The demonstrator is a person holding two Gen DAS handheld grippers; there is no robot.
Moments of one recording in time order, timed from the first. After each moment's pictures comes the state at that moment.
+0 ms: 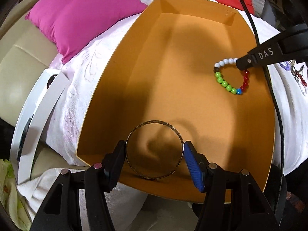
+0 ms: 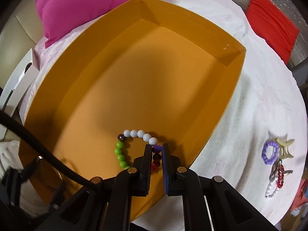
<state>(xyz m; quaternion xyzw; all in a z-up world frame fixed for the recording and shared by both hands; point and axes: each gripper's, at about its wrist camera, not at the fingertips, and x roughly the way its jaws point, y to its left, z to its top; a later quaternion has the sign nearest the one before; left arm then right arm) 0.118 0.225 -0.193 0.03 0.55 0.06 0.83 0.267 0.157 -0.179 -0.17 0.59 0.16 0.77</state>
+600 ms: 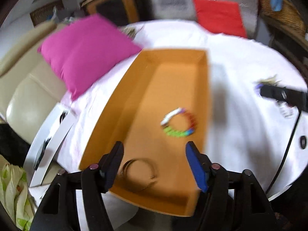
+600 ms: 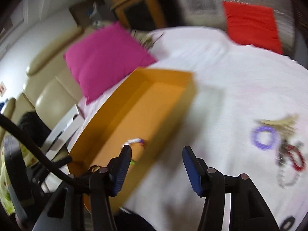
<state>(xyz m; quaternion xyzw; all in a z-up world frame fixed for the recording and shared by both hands) 0.119 0.140 -0.121 0.06 0.44 0.08 0.89 0.200 -0.008 -0.109 0.06 0.43 0.27 0.86</state>
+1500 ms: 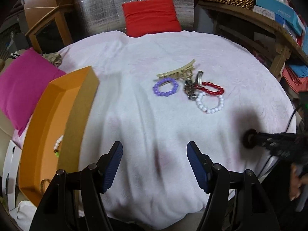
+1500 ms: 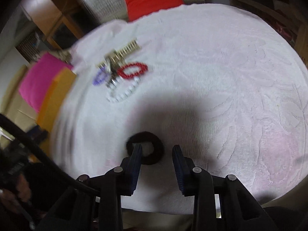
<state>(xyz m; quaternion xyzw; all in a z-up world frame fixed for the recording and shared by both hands) 0.130 -0.049 -0.141 0.09 0.44 -0.09 0.89 0.118 -0.290 -0.203 0.14 0.51 0.08 0.84</state>
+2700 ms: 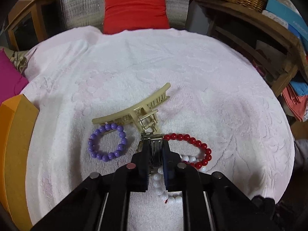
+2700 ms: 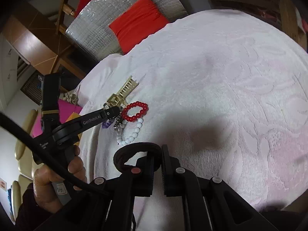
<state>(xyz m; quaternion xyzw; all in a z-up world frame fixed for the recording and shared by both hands) 0.256 -0.143 -0.170 0.04 0.45 -0.13 0.88 0.120 -0.325 -0.182 0.29 0.42 0.08 0.86</state>
